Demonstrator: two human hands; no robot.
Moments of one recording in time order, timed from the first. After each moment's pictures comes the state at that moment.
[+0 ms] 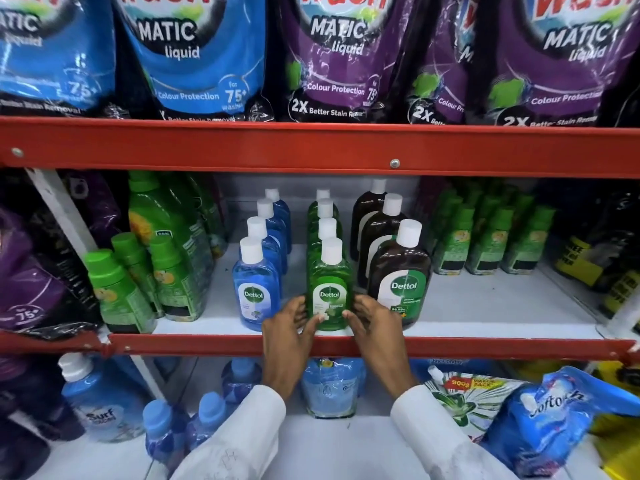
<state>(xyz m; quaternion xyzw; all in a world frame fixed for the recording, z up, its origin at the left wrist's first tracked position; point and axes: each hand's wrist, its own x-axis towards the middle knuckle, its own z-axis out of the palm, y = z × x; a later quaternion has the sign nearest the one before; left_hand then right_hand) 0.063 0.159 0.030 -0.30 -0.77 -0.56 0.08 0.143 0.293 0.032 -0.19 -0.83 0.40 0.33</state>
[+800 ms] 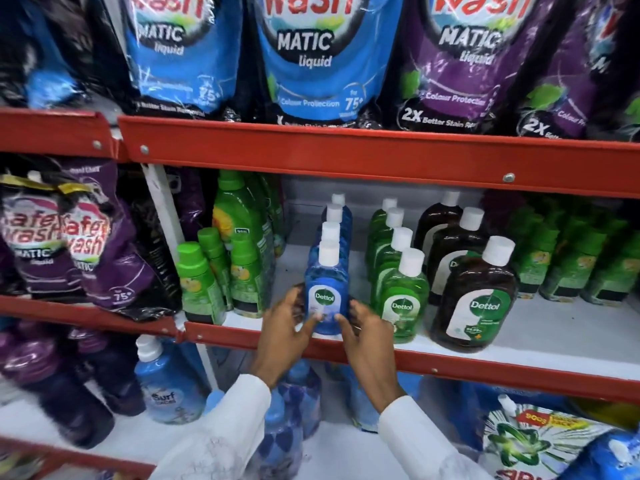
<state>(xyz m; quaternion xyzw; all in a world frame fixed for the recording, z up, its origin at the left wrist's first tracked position) -0.010 0.067 0.040 -0.30 -0.78 -0.54 0.06 0.074 0.195 0.034 -0.14 -0.83 0.40 0.36</state>
